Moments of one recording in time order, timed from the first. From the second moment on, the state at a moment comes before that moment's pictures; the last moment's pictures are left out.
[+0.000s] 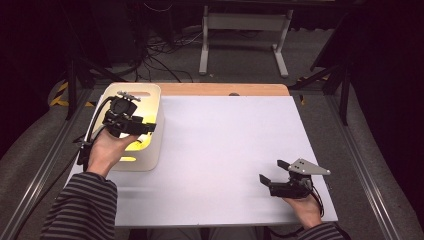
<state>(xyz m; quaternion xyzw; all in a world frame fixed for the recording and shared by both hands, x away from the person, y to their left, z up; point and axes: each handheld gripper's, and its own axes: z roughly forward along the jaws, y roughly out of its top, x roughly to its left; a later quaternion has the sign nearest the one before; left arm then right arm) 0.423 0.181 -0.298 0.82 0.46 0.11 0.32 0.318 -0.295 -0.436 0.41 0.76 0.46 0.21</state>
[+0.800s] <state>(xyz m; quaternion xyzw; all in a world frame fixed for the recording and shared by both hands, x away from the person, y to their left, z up) 0.417 0.147 -0.293 0.84 0.43 0.10 0.32 0.318 -0.295 -0.436 0.41 0.76 0.47 0.21</state>
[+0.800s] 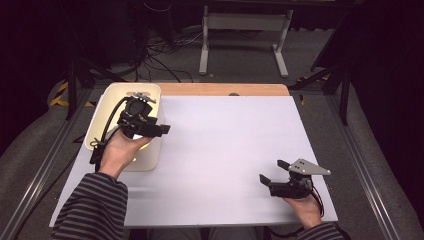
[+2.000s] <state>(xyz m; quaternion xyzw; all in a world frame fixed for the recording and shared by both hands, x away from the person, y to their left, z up) 0.394 0.108 -0.312 0.86 0.38 0.08 0.33 0.317 -0.295 -0.436 0.41 0.76 0.47 0.21</state>
